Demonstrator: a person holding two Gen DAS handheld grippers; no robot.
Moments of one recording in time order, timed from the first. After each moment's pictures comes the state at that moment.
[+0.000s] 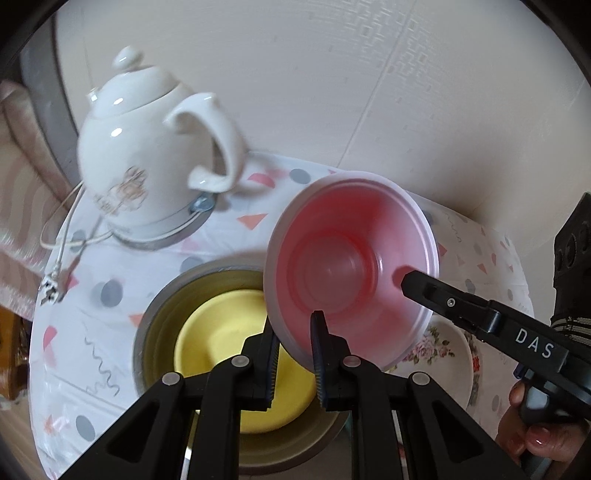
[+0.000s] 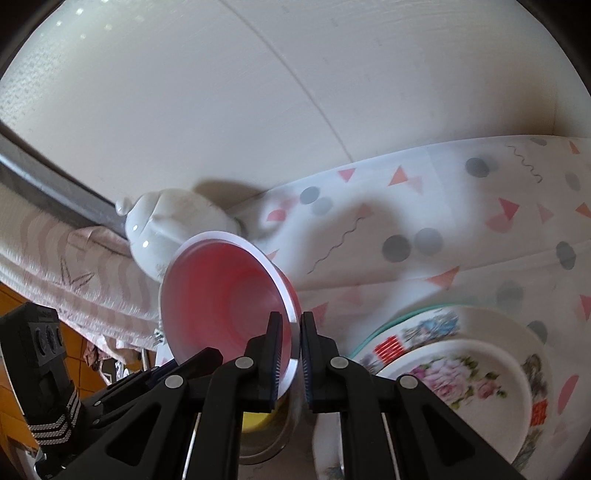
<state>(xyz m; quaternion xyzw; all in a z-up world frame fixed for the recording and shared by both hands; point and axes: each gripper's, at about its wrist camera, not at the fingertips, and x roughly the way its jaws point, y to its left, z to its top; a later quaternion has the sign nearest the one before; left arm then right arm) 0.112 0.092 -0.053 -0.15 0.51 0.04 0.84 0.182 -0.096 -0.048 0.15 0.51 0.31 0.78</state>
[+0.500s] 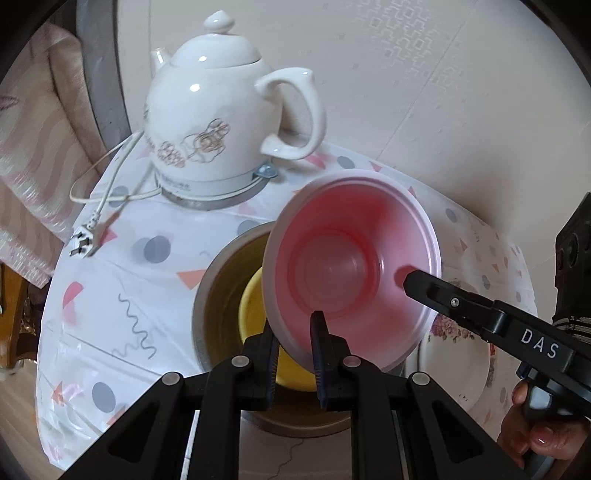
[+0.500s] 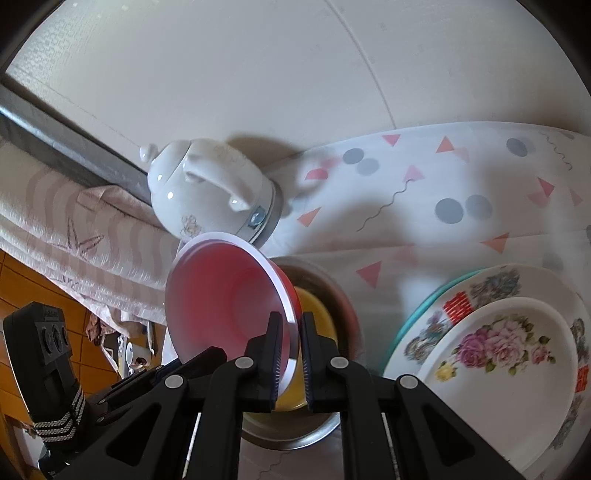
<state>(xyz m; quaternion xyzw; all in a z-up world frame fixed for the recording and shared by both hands) 0.063 0.134 -0.063 -0.18 0.52 0.07 0.83 0.147 -0.051 -0.056 0.12 0.53 0.34 0.76</state>
